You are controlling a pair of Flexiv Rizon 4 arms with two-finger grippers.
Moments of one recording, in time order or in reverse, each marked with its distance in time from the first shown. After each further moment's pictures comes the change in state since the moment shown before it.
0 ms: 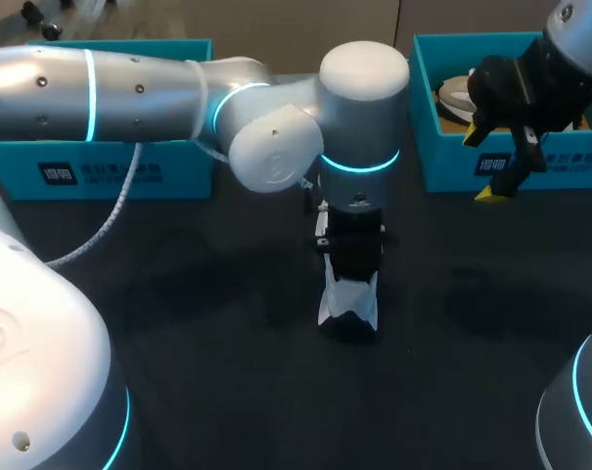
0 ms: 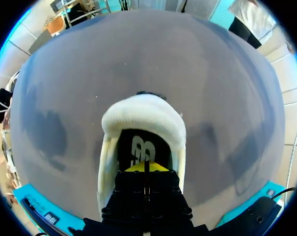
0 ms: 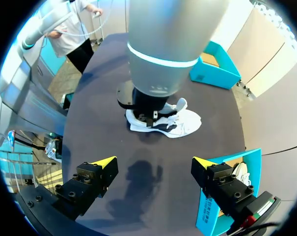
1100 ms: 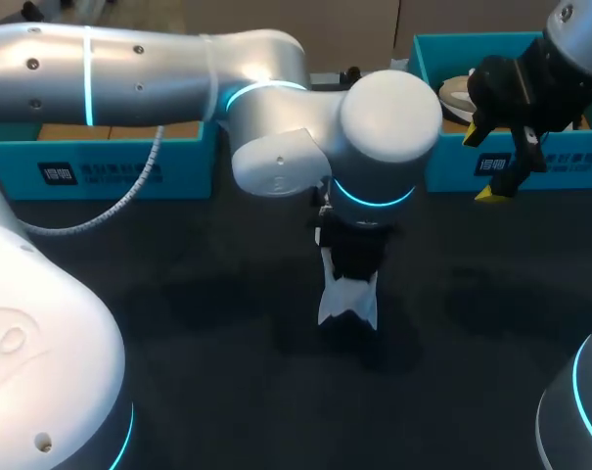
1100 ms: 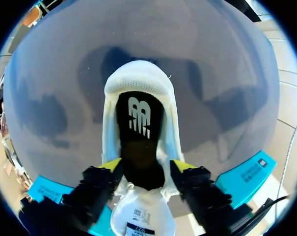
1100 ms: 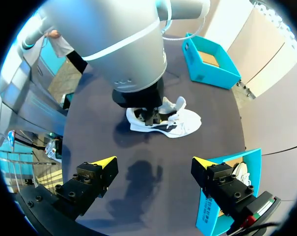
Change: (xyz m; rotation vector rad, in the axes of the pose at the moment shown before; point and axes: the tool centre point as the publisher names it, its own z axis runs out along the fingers) left arm -0.003 0.034 -0.038 -0.337 0.054 0.085; right arm 0.000 0.000 0.000 0.000 0.000 0.000
